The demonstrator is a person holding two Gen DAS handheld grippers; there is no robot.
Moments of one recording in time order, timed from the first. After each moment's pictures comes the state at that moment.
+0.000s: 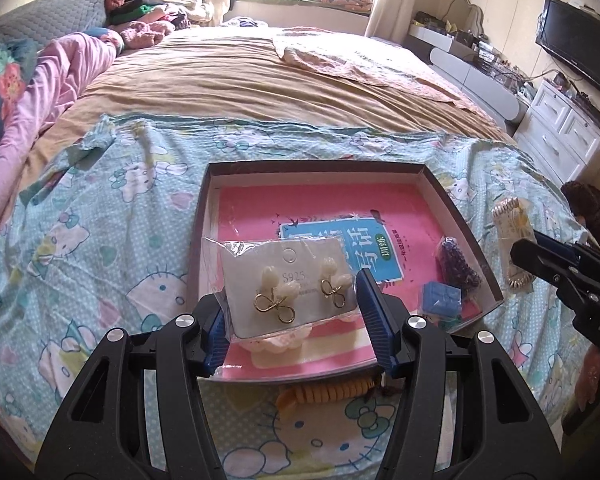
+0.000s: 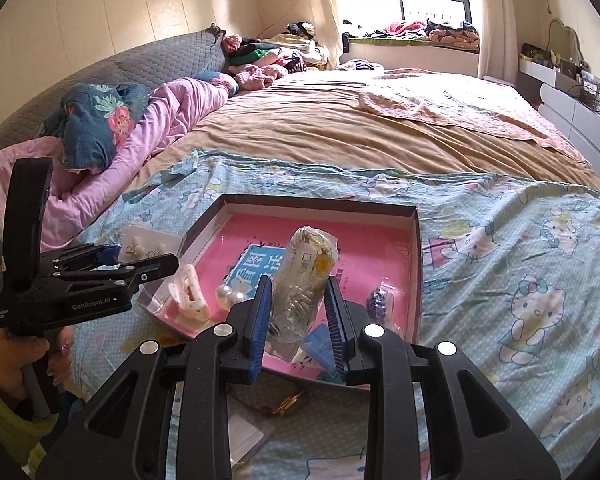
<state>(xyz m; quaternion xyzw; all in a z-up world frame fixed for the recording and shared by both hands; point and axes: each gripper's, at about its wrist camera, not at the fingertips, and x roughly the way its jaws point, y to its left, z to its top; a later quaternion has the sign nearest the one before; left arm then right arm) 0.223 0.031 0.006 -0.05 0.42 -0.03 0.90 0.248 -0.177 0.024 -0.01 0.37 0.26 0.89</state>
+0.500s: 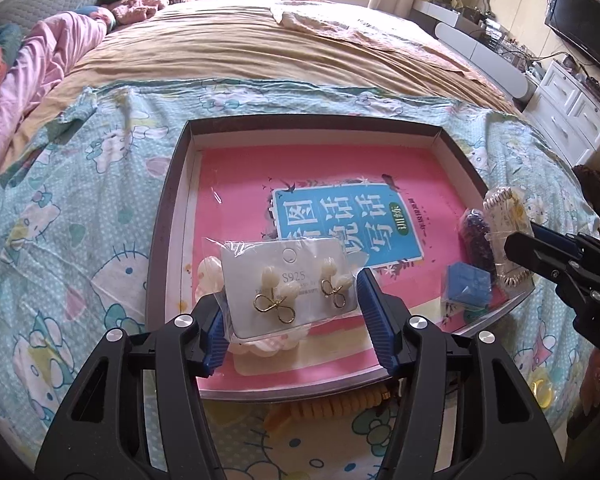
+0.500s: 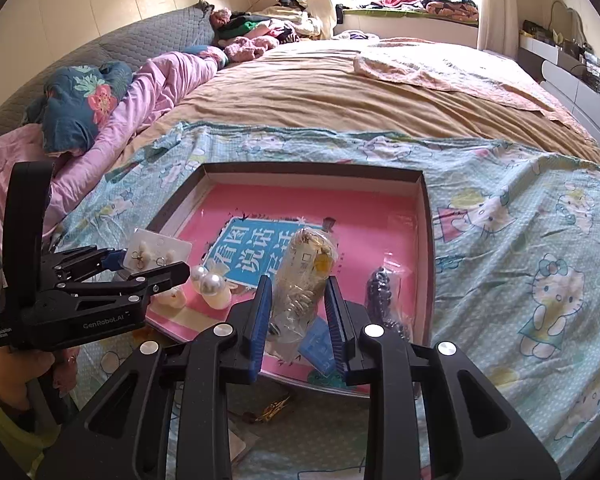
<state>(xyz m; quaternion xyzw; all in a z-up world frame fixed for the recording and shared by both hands) 0.243 0.025 -0.036 -0.05 0.47 -0.04 0.88 0.271 -0.163 -0.014 -0.02 0.42 0.25 0.87</state>
